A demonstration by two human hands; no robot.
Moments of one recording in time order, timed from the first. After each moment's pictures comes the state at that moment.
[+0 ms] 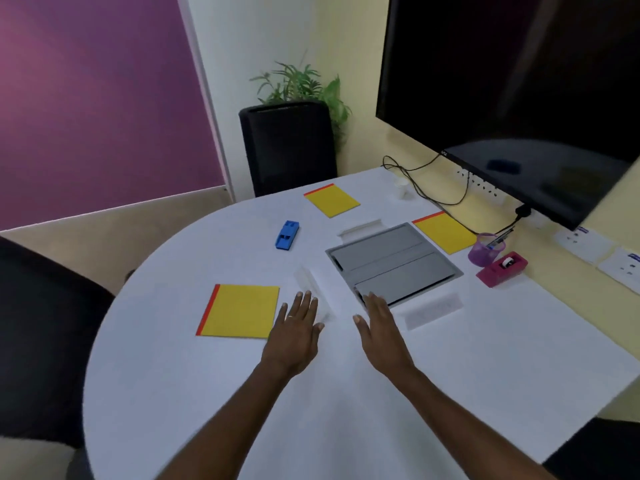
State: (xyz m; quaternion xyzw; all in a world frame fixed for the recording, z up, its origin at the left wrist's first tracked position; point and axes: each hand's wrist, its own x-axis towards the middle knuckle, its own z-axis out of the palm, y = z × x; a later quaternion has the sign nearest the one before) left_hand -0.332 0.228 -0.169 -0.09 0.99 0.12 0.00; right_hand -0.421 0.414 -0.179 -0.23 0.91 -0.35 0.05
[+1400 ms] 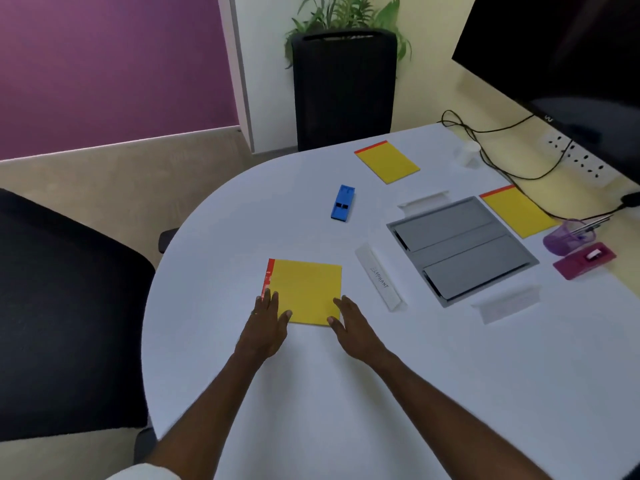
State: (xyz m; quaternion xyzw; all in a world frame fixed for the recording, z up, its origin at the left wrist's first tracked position) left_hand -0.286 -0.027 -0.277 -0.26 0.90 0.34 0.11; right_hand -0.385 0.171 -0.257 -0.24 0.89 -0.28 0.26
